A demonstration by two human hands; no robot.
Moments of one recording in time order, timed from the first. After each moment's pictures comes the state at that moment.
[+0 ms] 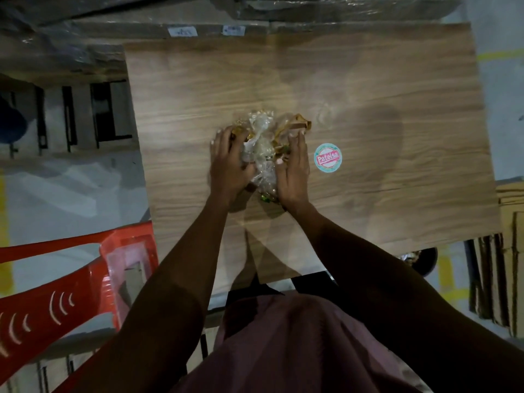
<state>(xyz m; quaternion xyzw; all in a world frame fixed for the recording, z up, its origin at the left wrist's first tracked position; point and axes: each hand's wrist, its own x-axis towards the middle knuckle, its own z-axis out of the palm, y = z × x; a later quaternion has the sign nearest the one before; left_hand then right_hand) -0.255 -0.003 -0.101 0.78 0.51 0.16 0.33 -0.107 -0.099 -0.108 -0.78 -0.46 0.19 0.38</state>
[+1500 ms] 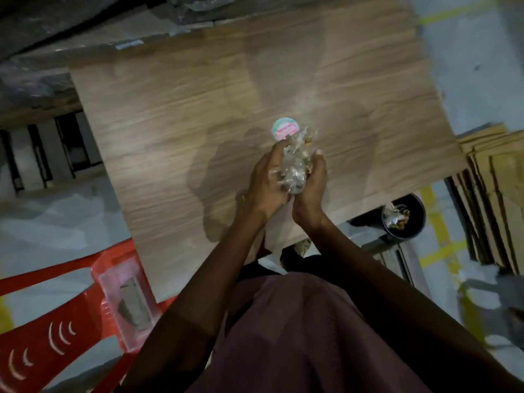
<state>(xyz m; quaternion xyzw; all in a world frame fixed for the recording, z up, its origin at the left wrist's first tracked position) -0.178 -0.142 -0.002 0.70 0.37 0.19 0.58 -0.110 -0.197 0.001 -0.68 0.04 0.30 0.67</state>
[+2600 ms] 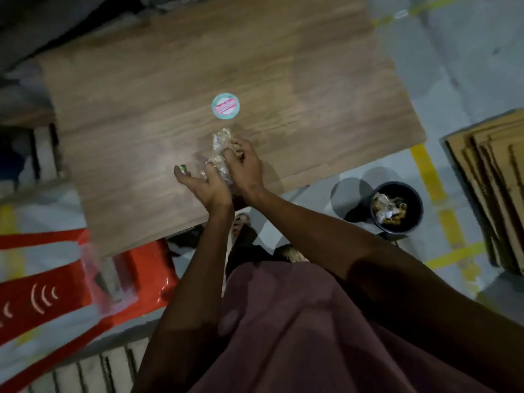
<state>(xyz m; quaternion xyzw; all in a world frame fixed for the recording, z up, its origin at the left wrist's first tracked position) -0.127 -0.277 -0.022 0.35 0.69 0.41 0.48 -0.068 -0.290 -0.006 -0.74 -0.18 0.40 0.52</state>
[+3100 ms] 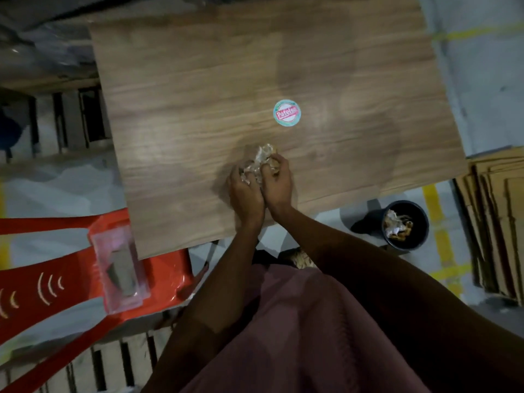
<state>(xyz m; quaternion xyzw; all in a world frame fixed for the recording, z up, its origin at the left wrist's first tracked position) -0.198 -0.224 -0.060 0.50 0.70 0.25 0.44 -0.145 -0.238 -0.040 -0.79 -0.14 0.36 0.48</state>
